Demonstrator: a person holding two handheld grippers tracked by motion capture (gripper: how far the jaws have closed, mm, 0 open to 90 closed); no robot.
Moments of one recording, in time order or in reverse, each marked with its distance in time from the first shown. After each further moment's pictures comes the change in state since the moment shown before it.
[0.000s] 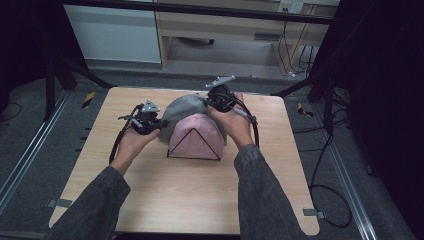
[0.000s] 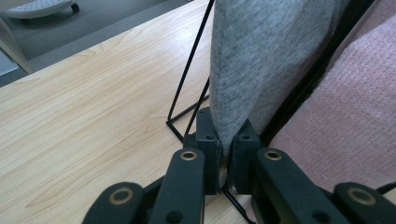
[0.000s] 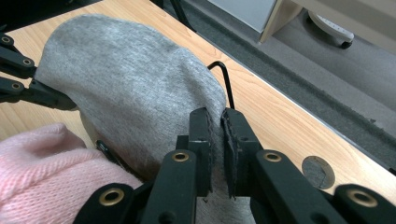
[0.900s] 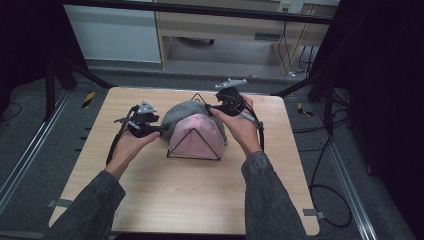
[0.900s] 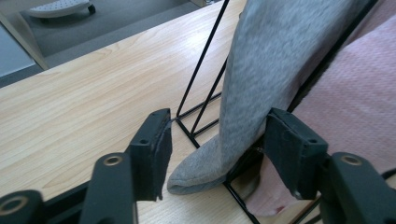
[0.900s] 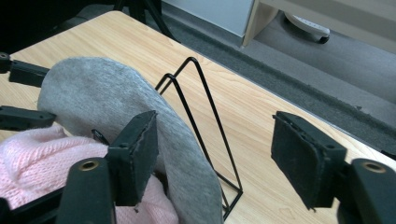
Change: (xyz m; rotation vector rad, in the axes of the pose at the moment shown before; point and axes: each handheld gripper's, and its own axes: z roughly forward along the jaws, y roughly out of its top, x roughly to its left) left arm -0.005 -0.004 -0.015 -0.031 0.047 -0.047; right arm -0.003 -0.013 -0.024 -0.049 -0.064 0.108
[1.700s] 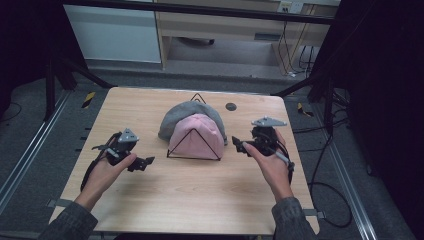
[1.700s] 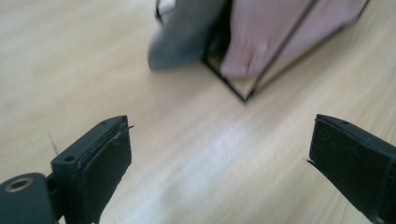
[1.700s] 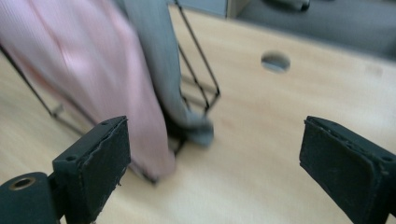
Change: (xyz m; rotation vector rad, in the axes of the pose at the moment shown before) left arm -0.014 -0.081 -0.053 0.181 -0.043 0.034; right arm -0.018 -0.120 -0.070 -0.002 -0.039 0.157
